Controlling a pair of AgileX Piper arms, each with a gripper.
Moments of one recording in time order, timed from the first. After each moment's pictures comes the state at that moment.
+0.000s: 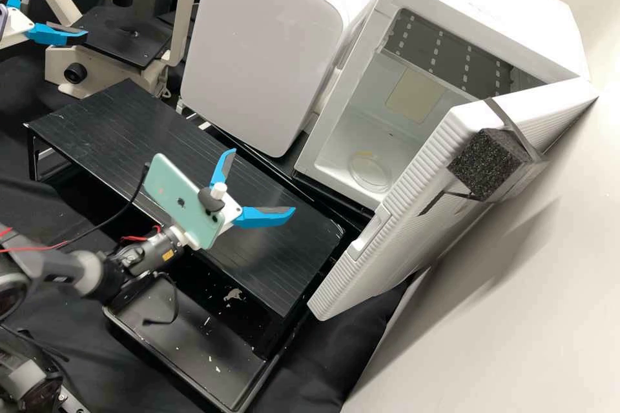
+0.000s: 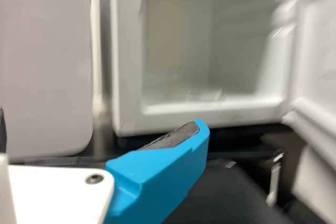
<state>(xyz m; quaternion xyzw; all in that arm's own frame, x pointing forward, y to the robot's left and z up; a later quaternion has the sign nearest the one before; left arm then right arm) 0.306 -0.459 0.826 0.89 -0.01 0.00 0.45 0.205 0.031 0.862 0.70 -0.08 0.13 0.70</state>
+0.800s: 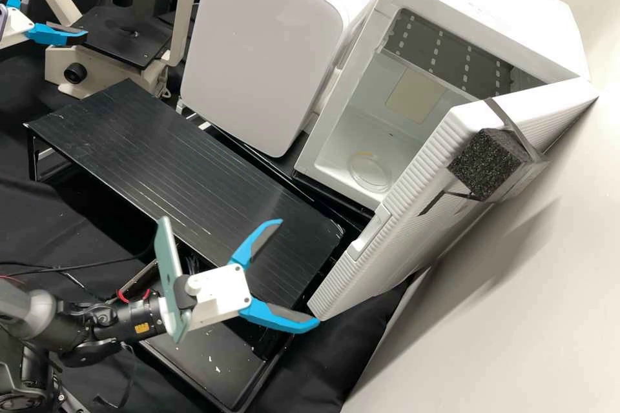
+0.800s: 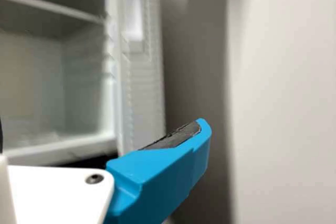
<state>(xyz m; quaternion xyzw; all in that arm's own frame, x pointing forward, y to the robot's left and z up) 0.306 -0.459 0.826 0.89 -0.01 0.00 0.45 0.136 -0.030 0.914 0.66 -0.31 0.15 0.67</state>
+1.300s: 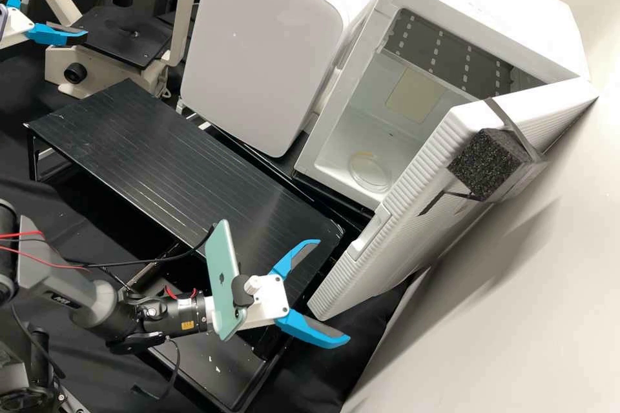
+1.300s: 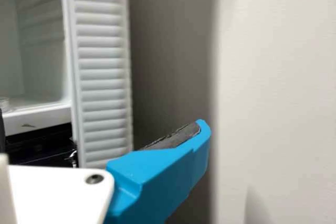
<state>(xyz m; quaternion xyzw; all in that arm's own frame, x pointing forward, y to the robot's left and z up) 0.306 -0.459 0.826 0.89 -0.01 0.00 0.45 0.181 -0.053 0.929 0.65 -0.34 0.11 0.67</state>
